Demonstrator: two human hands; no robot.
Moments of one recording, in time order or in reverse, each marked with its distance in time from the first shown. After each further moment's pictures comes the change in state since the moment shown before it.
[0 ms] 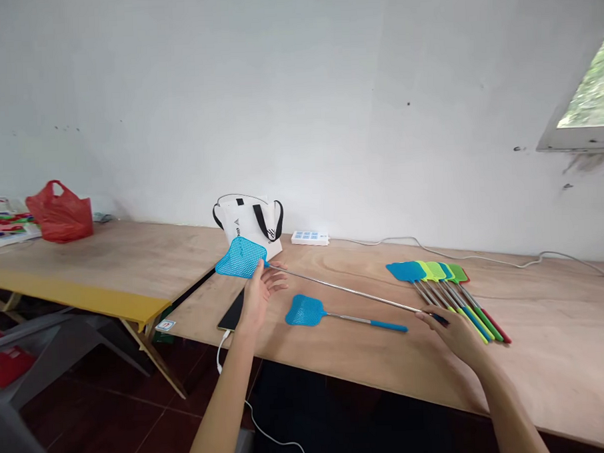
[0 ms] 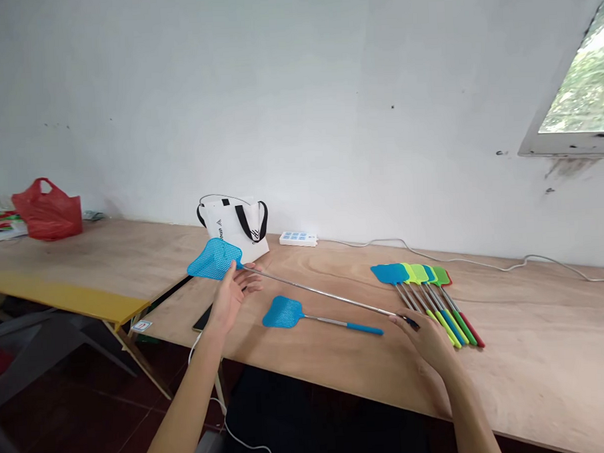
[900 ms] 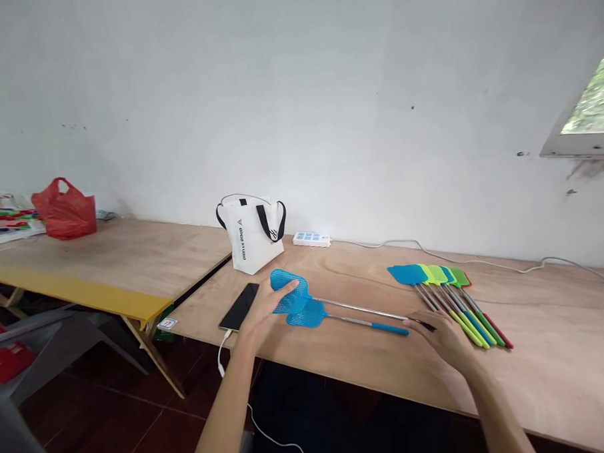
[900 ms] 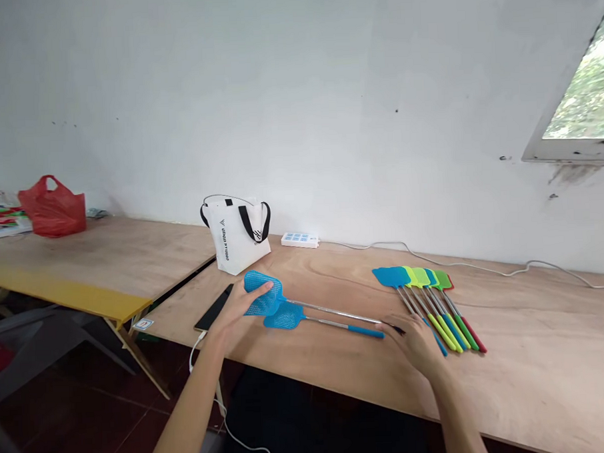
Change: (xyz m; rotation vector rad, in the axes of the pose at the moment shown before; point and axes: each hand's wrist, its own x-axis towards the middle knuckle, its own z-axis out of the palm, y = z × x) left_hand 0.002 -0.015 -0.019 0.402 -0.085 -0.021; right_hand 0.002 -0.024 0.005 0.052 -0.036 -0.189
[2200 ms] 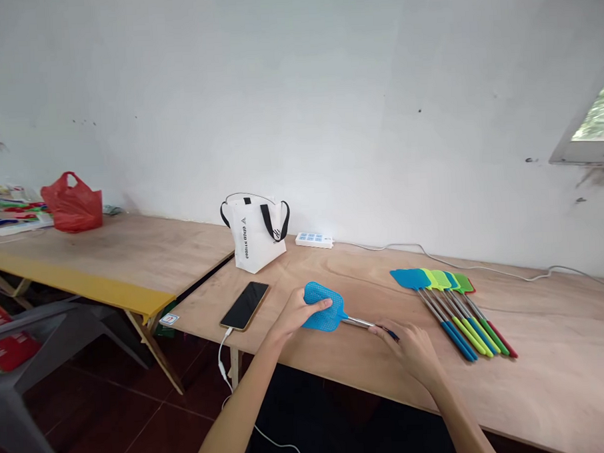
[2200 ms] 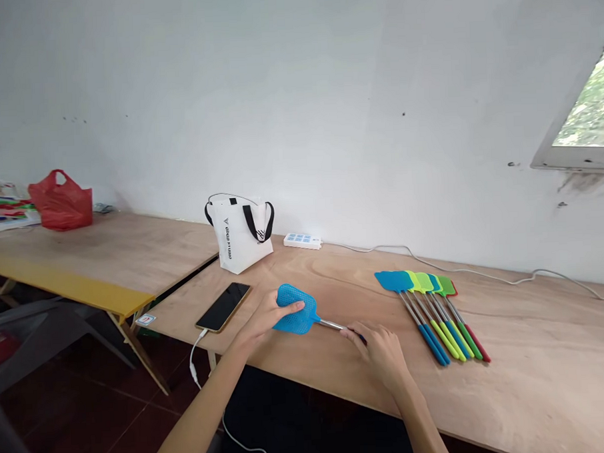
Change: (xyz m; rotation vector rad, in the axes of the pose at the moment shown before) left_hand -0.018 -0.004 0.061 0.034 -0.291 -0.113; right_hand 0.003 -0.074 0.038 -0.118 -0.037 -0.098
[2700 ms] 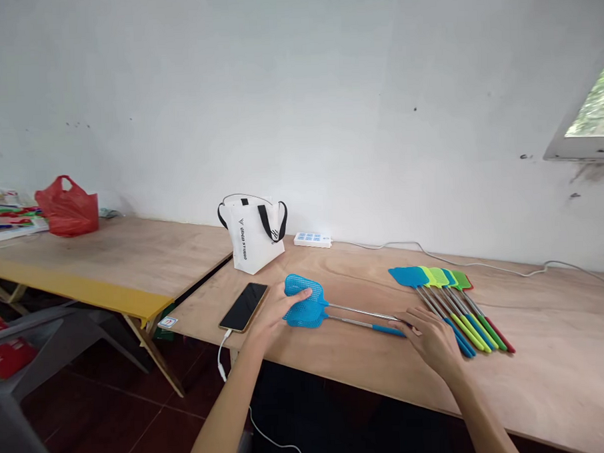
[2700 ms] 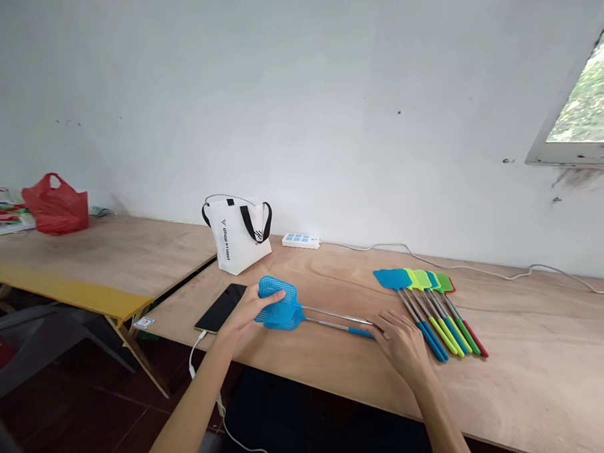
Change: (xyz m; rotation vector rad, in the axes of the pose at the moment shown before) left_hand -0.001 0.005 -0.032 0.005 0.145 -0.019; right_hand -0.003 0.034 -0.017 -0.067 0.191 -0.117
